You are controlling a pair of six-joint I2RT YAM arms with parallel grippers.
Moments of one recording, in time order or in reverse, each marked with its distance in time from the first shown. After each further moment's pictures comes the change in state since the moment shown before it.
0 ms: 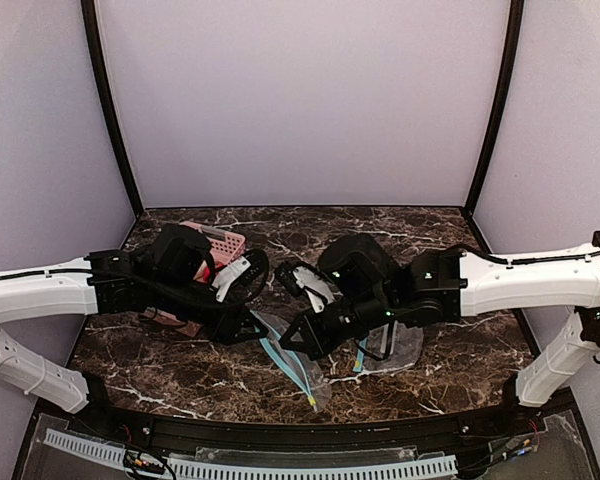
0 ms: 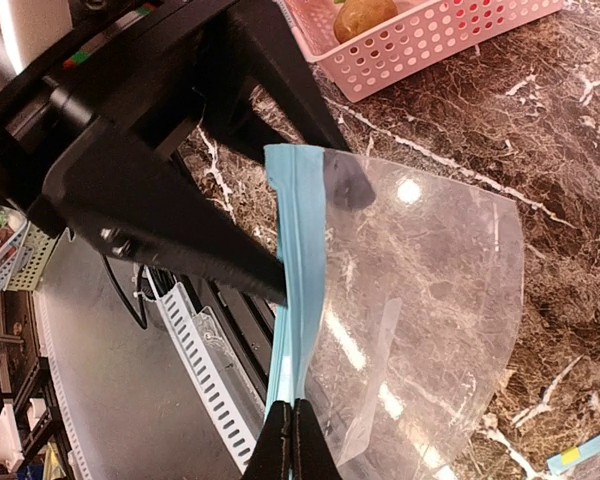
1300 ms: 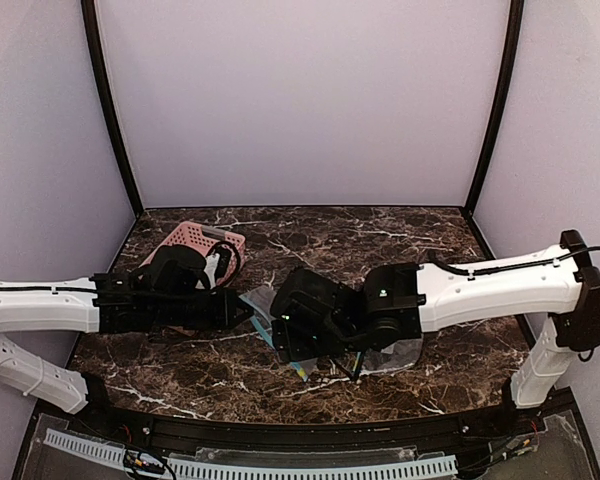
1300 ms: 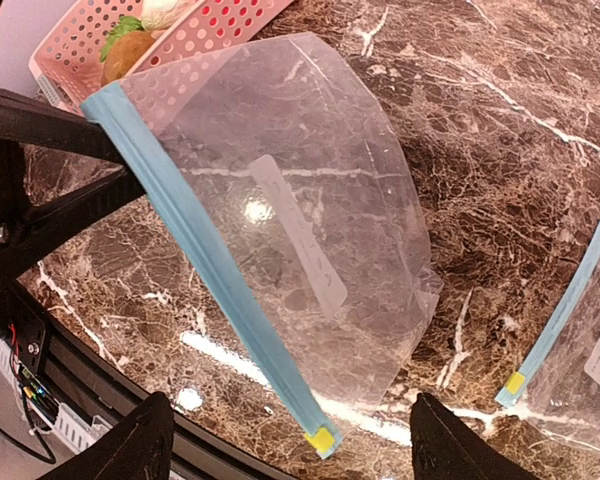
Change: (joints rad) left arm -0.006 -0.032 -0.171 0.237 -0.355 -0.586; right arm 0.118 0.190 0.193 -0.295 0.549 0.365
